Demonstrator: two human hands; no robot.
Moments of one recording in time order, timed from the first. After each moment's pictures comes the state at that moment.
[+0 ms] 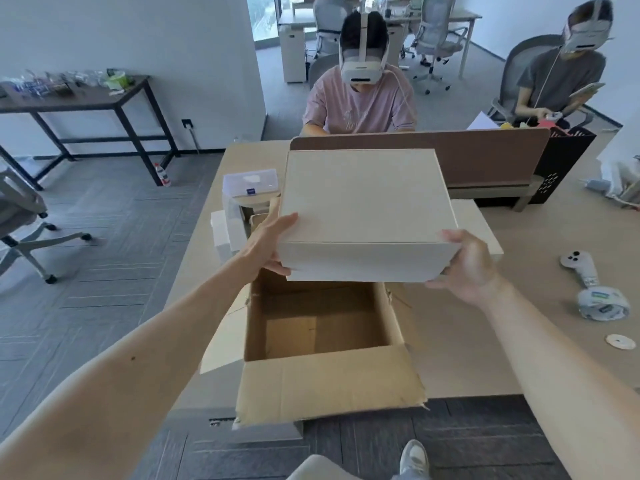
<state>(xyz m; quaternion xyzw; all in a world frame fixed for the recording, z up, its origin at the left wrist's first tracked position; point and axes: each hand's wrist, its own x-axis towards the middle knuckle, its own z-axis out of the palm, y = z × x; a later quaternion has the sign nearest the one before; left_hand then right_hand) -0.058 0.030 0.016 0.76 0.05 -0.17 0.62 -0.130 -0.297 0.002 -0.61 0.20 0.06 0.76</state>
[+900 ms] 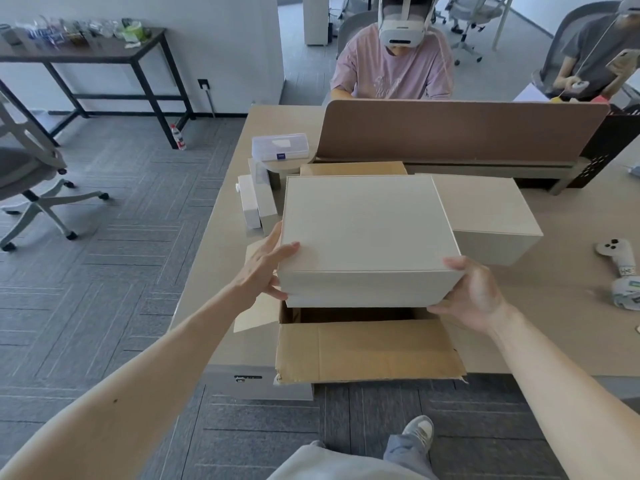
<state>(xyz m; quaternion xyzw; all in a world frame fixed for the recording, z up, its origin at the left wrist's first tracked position) -0.122 0.121 -0.039 0.76 0.02 -0.21 0.62 -0.171 -0.234 -0.060 -0.60 0.23 0.16 0.75</state>
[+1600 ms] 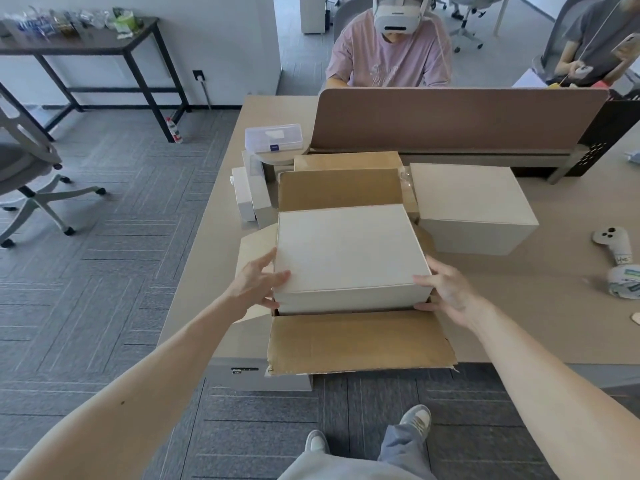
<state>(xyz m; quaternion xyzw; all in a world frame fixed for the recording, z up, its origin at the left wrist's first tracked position) -0.130 0.128 -0.088 0.78 0.11 -0.24 0.57 -0.170 -0.229 -0.085 -0.69 0.21 0.19 0.67</state>
